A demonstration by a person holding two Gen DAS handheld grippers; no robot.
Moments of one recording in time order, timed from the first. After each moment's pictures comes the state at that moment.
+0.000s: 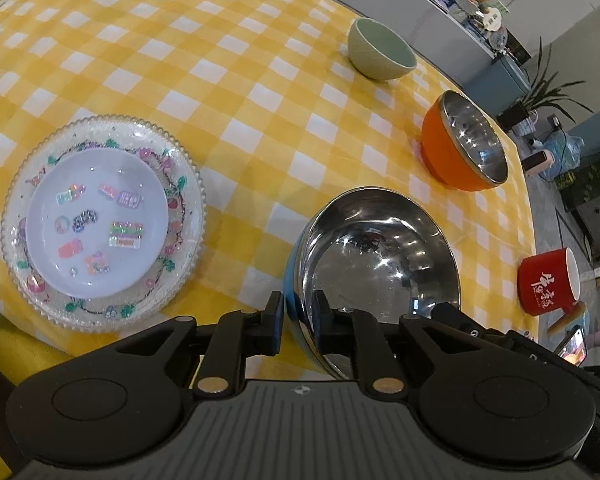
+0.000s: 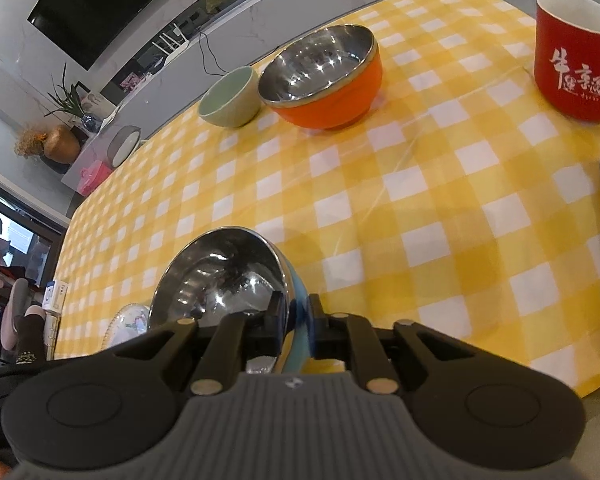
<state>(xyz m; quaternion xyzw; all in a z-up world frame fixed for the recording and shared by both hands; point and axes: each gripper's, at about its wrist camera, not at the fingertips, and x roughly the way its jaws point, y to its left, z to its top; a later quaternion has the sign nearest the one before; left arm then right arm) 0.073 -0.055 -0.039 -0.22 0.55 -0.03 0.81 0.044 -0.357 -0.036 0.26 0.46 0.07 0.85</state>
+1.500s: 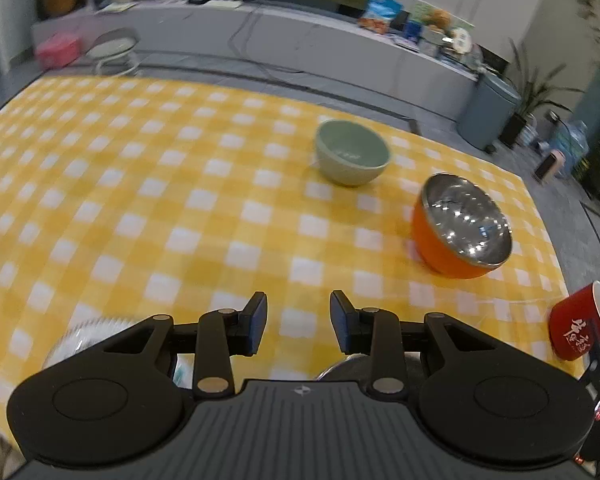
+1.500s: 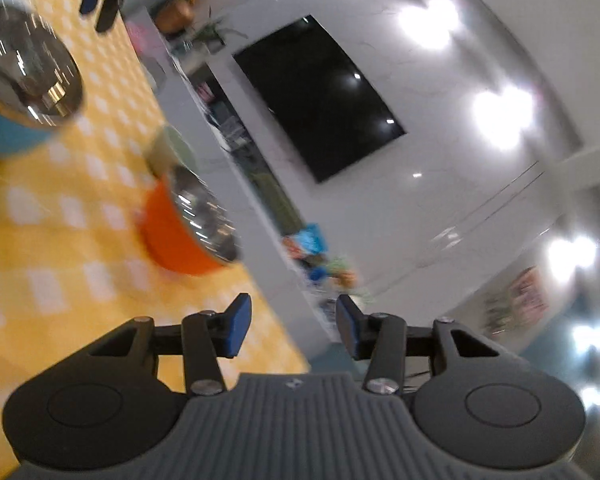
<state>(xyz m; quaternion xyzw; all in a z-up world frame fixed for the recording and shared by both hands) 0.139 -0.080 0.008 -0.09 0.45 -0.03 0.89 0.017 -0.416 -0.075 -0.50 0.01 0.01 0.87</state>
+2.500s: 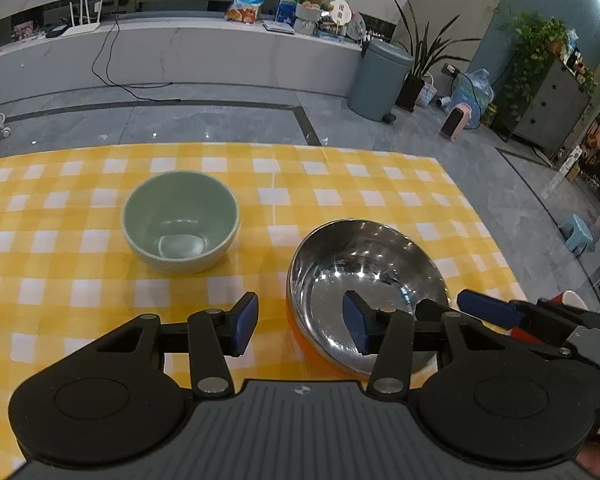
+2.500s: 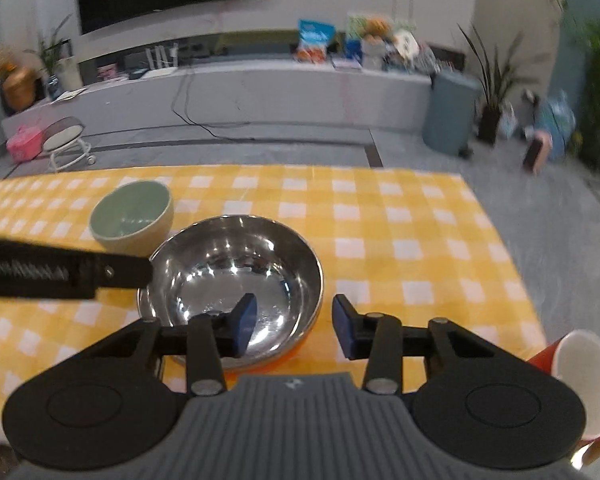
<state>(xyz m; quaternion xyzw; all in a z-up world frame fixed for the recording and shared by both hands) 0.261 -0.165 -0.021 -0.03 0.44 -0.19 0.87 0.210 -0.380 -0.012 0.01 0.35 -0.01 0.93</state>
